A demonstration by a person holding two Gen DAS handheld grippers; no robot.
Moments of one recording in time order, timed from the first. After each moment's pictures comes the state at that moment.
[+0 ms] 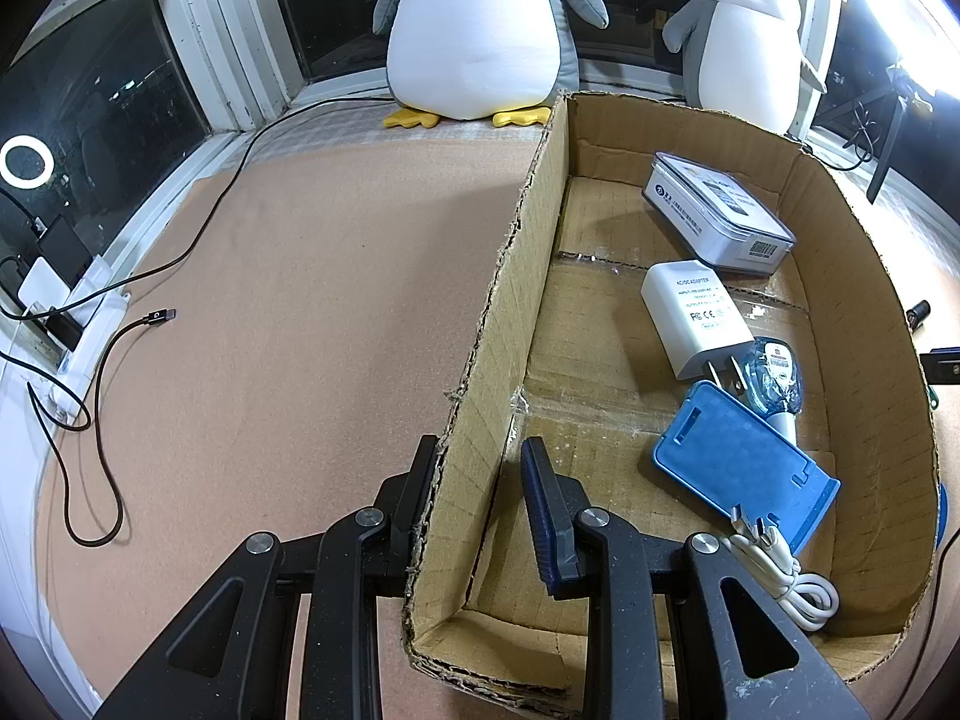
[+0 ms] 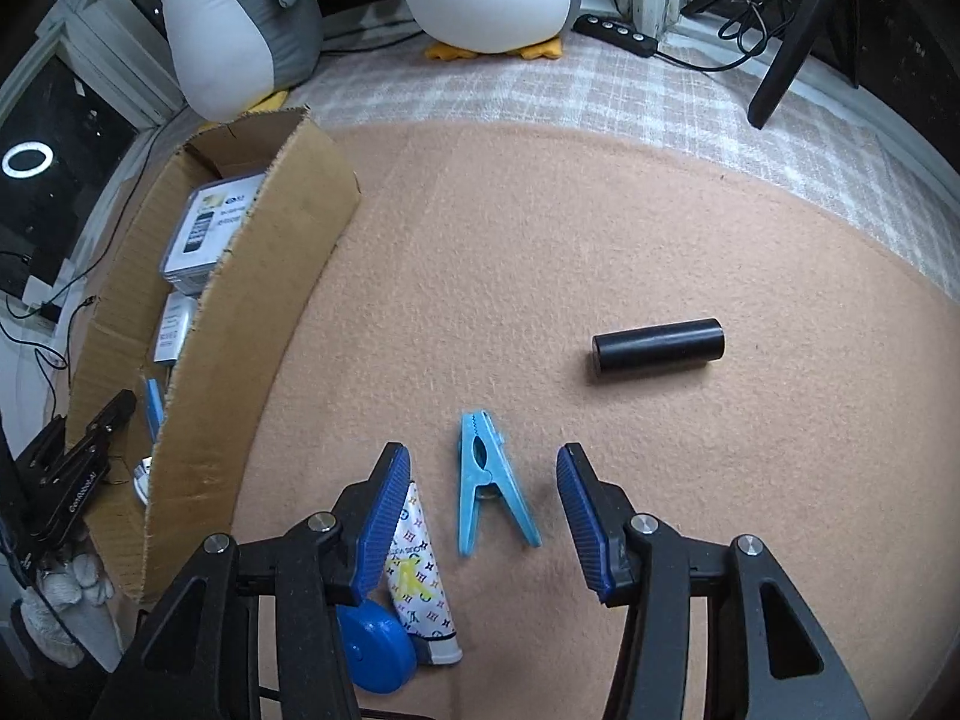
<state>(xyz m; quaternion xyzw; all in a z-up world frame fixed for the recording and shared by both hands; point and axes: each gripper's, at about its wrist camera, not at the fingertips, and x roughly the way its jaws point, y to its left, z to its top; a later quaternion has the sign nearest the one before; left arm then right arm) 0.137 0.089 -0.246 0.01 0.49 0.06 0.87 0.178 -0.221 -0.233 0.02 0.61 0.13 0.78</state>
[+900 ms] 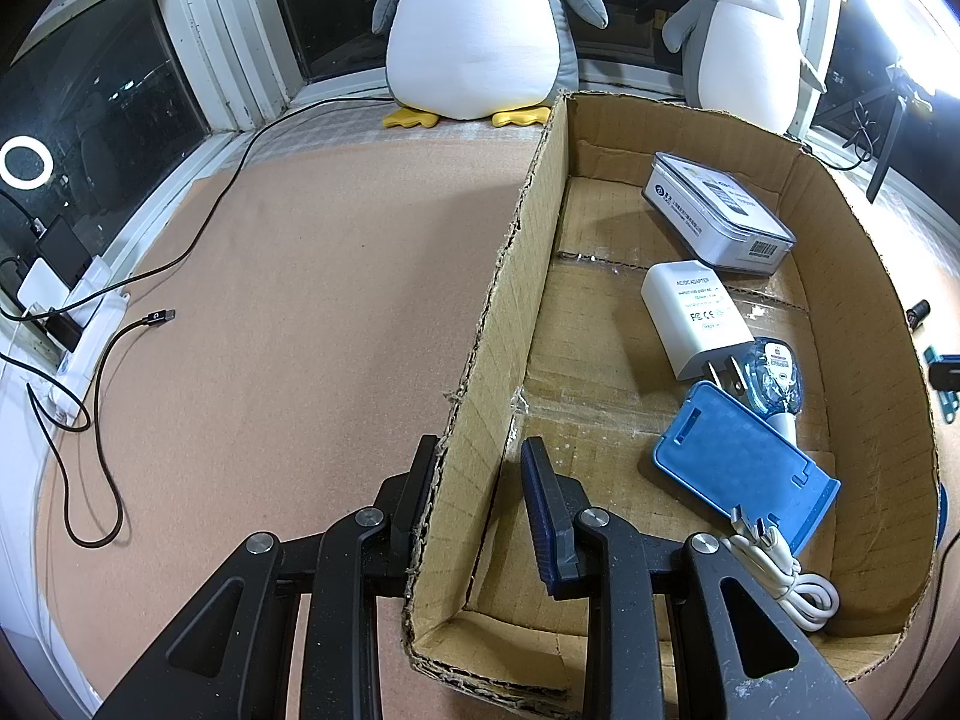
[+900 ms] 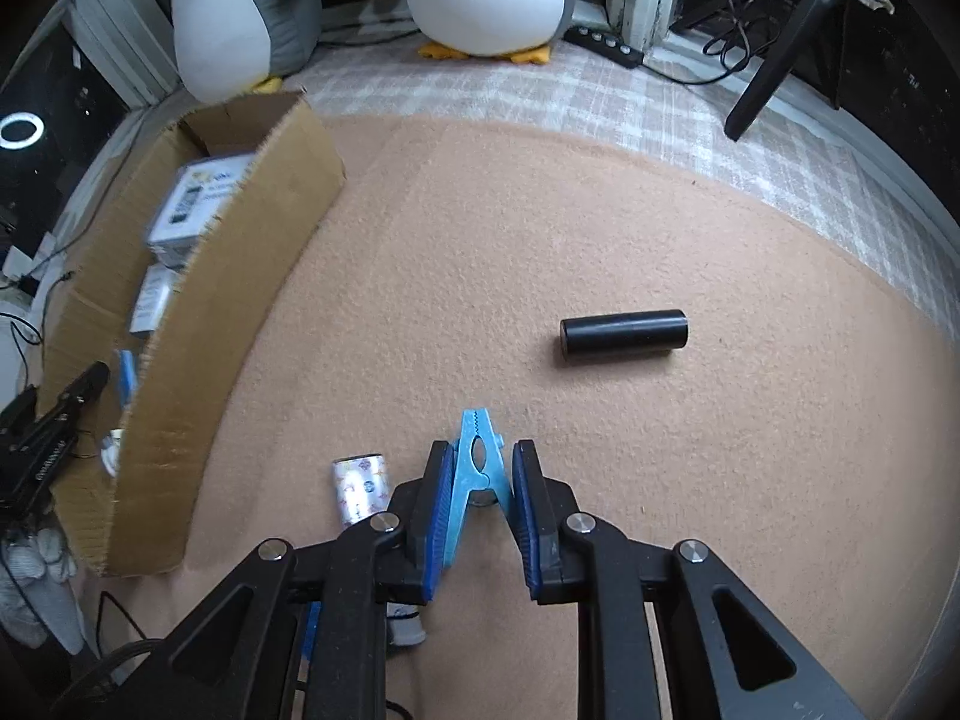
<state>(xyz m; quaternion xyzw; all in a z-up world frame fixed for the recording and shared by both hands) 0.137 0.089 -0.246 0.01 0.49 0.06 0.87 0.163 -0.226 -0.217 -0.02 0.60 0.11 0.79</state>
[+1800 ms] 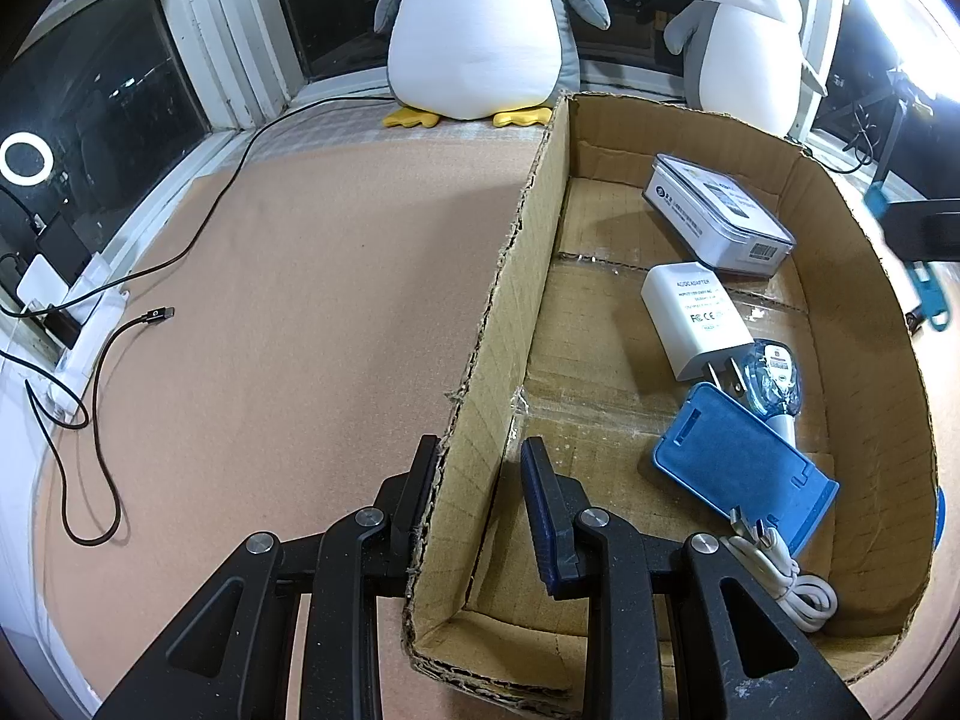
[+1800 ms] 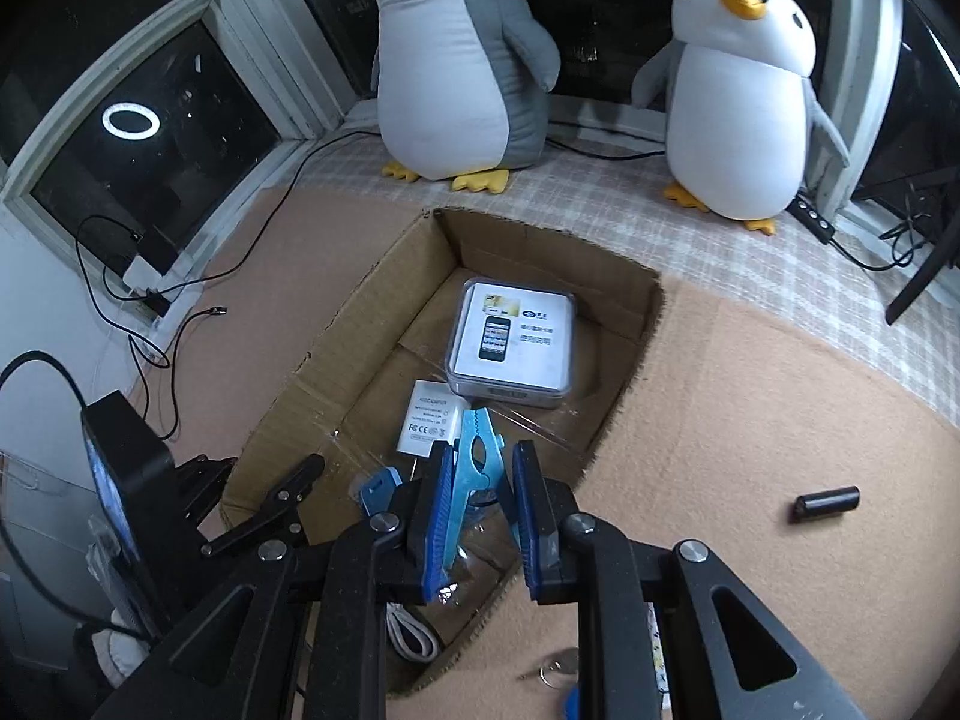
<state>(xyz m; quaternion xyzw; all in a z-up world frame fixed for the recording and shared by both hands) 0.136 0.090 -0.246 0.01 0.49 0.06 0.87 0.180 -0.086 -0.157 0.00 0.54 0.23 0.81</state>
